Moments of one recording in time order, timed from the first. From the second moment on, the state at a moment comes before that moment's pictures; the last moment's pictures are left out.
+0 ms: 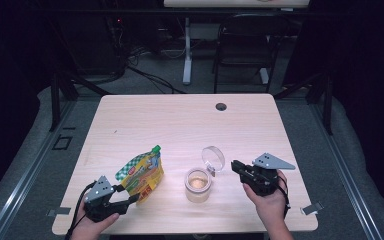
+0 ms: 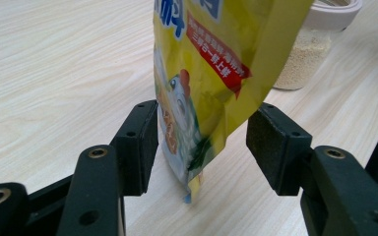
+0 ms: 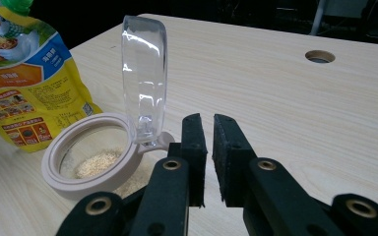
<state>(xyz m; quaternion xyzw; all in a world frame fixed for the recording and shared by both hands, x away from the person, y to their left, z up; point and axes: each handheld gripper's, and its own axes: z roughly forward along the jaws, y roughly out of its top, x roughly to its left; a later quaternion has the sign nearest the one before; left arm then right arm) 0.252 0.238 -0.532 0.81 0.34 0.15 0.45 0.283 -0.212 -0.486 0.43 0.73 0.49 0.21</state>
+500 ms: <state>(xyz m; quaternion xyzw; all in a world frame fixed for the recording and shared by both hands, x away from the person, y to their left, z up) 0.250 0.240 -0.533 0.81 0.34 0.14 0.45 0.293 -0.203 -0.491 0.43 0.74 0.48 0.21</state>
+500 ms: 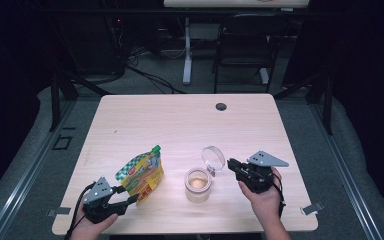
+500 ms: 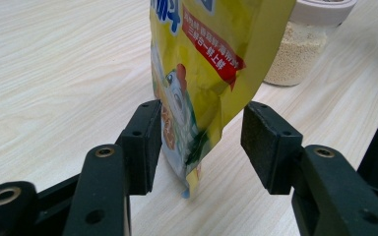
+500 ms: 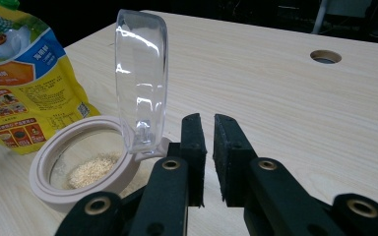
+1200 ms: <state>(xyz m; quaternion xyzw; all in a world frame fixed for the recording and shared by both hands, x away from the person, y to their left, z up) 0.247 0.242 -0.535 0.81 0.34 0.15 0.45 0.301 -0.192 -0.493 0.42 0.74 0.48 0.20</state>
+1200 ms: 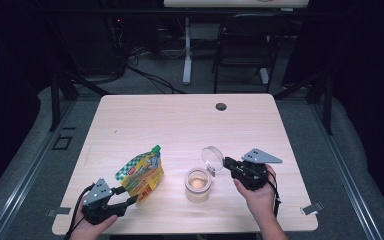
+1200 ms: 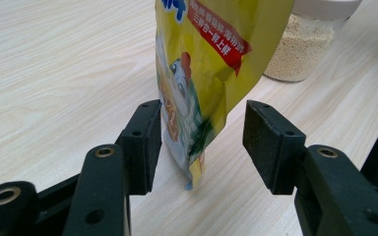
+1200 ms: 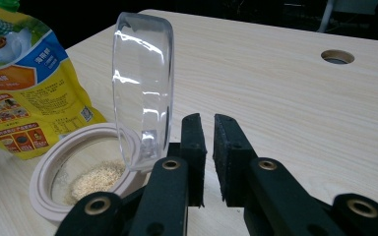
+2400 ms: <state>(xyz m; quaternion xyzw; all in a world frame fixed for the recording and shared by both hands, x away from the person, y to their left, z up) 0.248 0.243 -0.536 0.81 0.34 0.15 0.45 0.289 -0.169 -0.494 0.39 0.76 0.48 0.19</state>
